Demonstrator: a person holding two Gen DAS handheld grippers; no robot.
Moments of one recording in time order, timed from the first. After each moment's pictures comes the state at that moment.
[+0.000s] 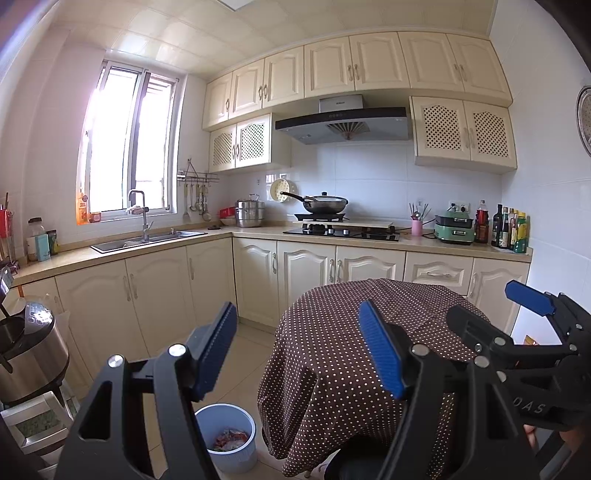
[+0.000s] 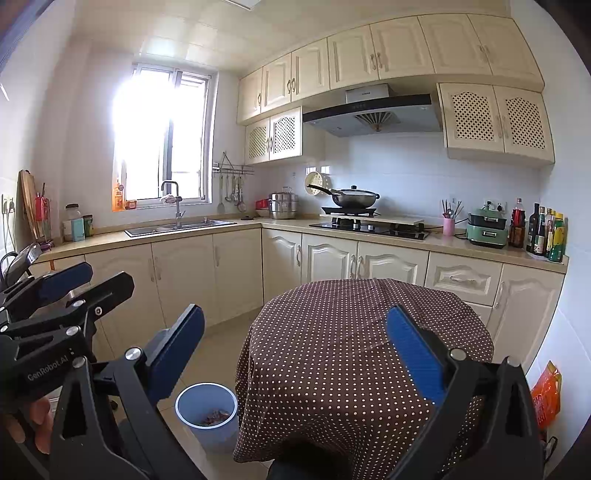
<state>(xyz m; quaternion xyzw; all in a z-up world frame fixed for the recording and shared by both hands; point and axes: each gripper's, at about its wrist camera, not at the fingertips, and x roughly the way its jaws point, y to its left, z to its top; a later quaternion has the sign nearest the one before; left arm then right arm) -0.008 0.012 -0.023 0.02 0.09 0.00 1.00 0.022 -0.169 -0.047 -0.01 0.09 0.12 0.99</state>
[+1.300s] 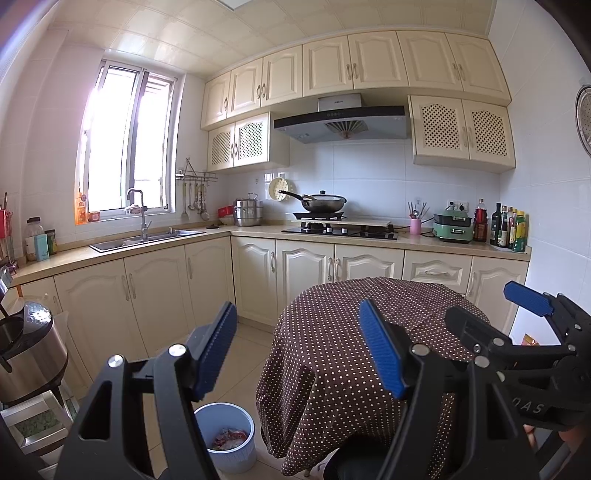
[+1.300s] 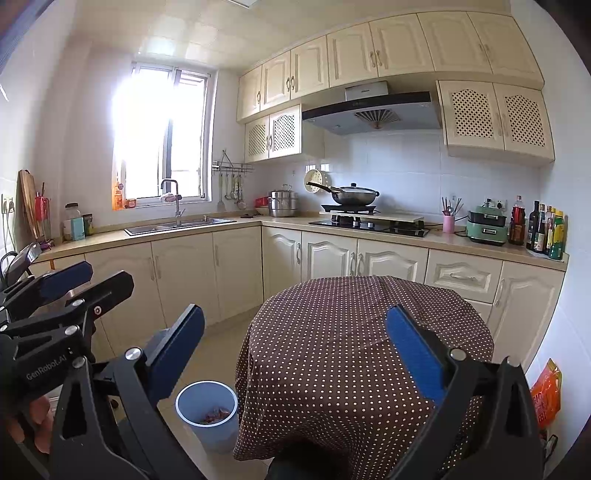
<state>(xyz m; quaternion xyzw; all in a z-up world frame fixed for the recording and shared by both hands) -0.007 0.007 -0.023 0.02 0.09 0.00 1.00 0.027 -0.172 -0.046 -0.01 0.10 0.13 0.99</state>
